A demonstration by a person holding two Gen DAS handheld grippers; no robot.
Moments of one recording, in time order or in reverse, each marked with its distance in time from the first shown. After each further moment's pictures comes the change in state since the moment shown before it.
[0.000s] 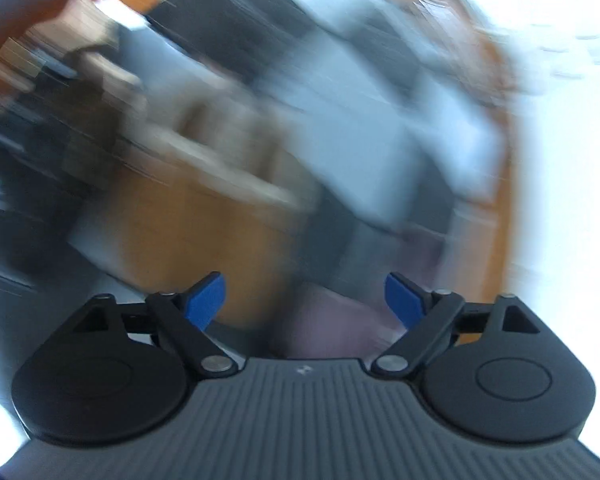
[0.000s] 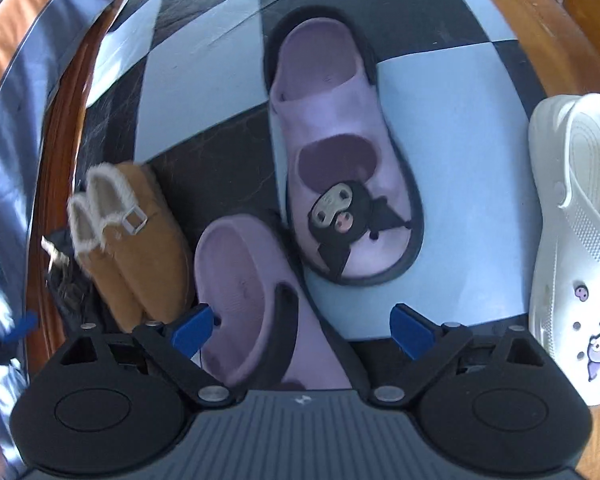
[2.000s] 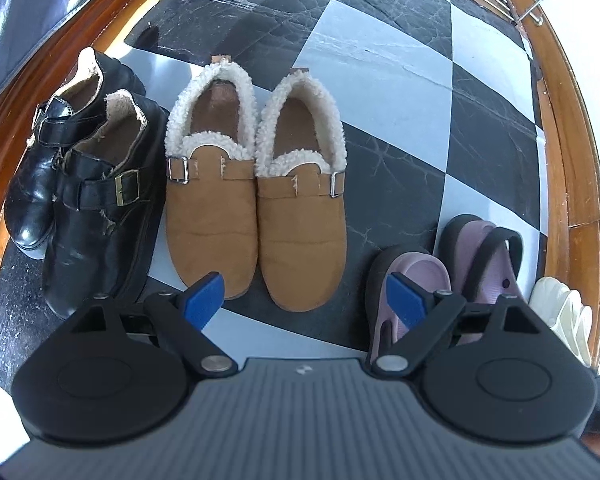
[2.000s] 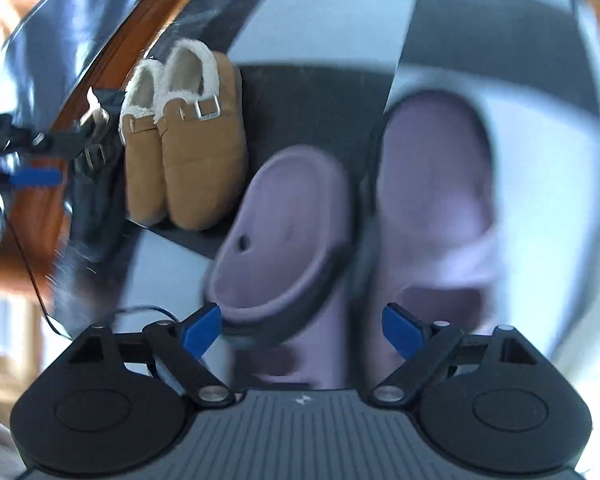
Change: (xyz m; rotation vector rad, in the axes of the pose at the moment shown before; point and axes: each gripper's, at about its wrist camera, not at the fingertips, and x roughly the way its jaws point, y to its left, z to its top) left arm 0.002 -0.033 -0.020 0.214 0.061 -0.106; right arm 0.026 0.049 -0.047 -0.362 0.149 0.063
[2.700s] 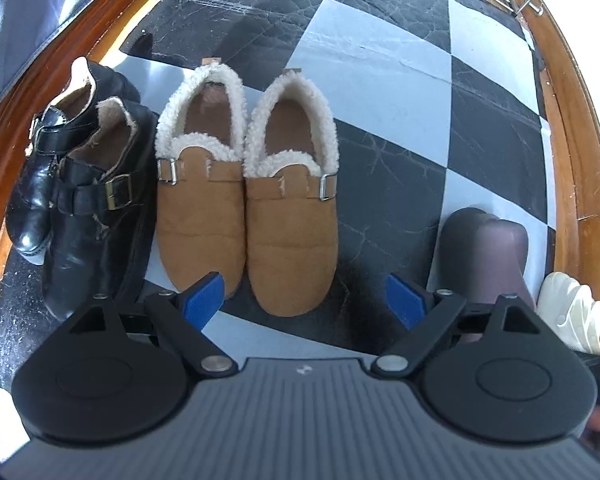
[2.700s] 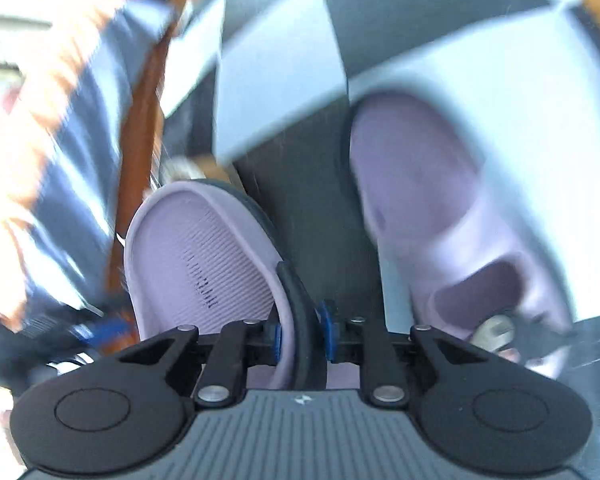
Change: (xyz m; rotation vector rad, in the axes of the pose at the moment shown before) left arm 0.016 -0.024 -0.003 0.039 0.002 0.032; right arm -0.109 -0.059 -0.015 0.373 -0.277 0.255
